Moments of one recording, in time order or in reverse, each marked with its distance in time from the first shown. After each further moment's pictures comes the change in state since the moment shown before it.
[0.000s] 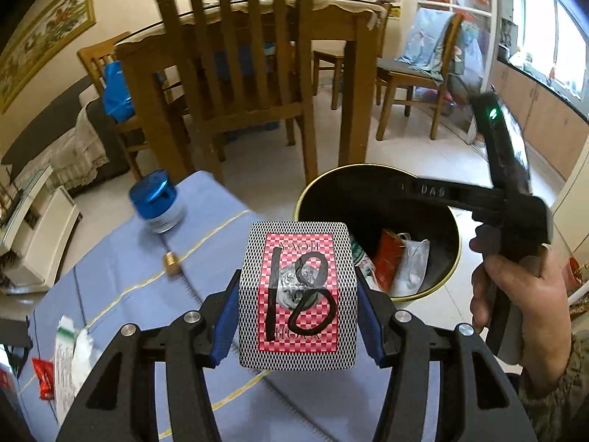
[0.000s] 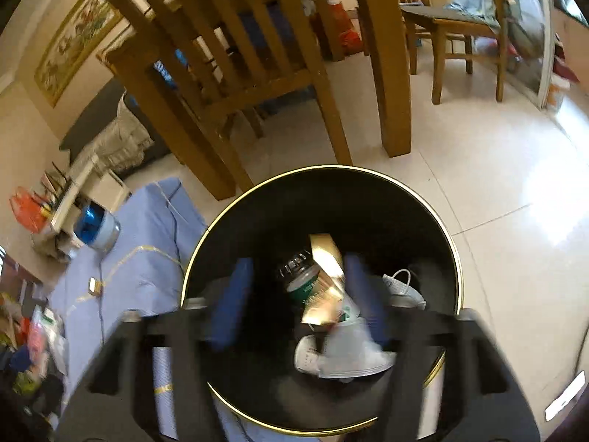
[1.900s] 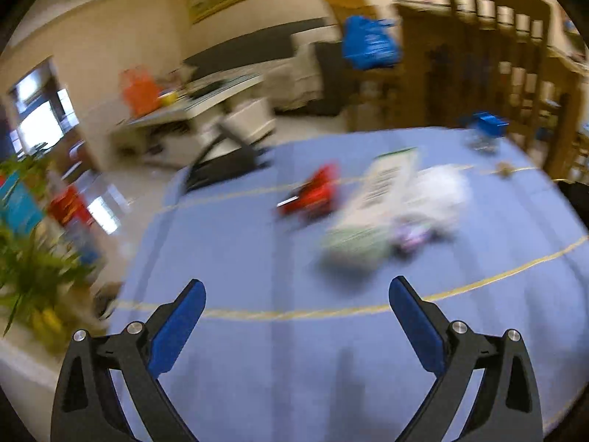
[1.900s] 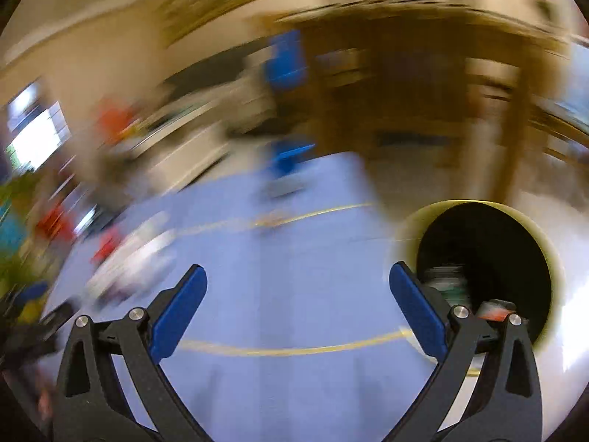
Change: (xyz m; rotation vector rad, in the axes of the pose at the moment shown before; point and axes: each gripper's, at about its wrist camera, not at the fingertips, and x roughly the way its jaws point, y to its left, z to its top) left arm -0.136 0.211 -0.214 -0.504 0.052 0.638; right arm -0.057 0.231 -0.123 -0.592 0.067 0.403
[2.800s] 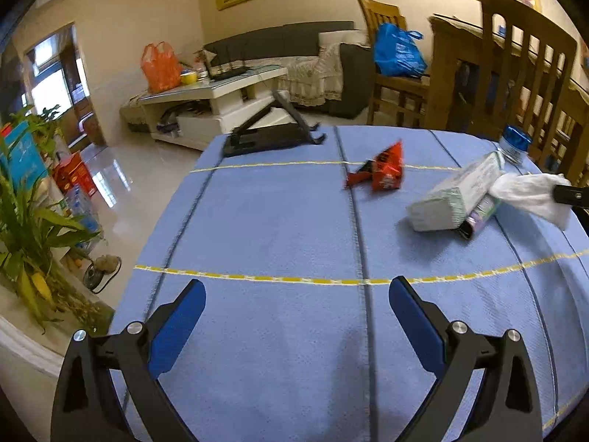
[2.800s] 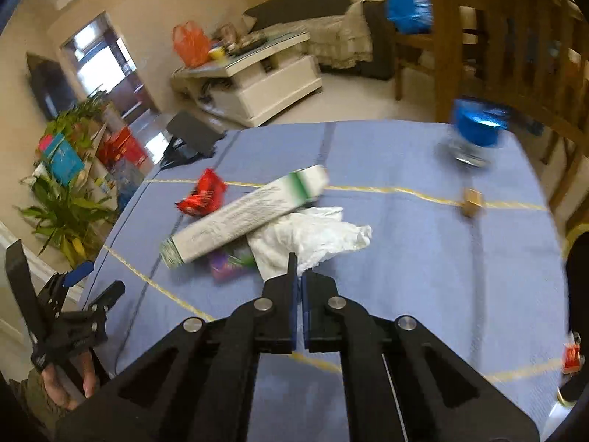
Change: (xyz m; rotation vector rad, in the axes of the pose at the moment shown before) left arm 0.011 0.050 -0.028 -0.093 -0.010 -0.067; right arm 0.043 0.039 0.028 -0.003 0.160 0.115
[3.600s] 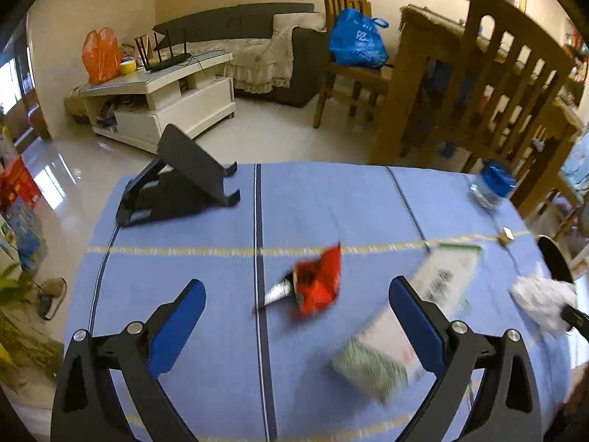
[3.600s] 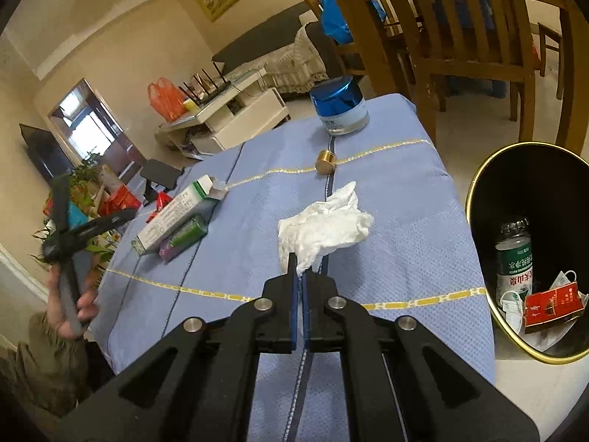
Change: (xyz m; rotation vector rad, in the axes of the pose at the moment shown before) left arm 0.079 -0.044 0.115 0.013 0.092 -0.190; right arm -0.053 -0.108 -0.058 0.169 -0.115 0.077
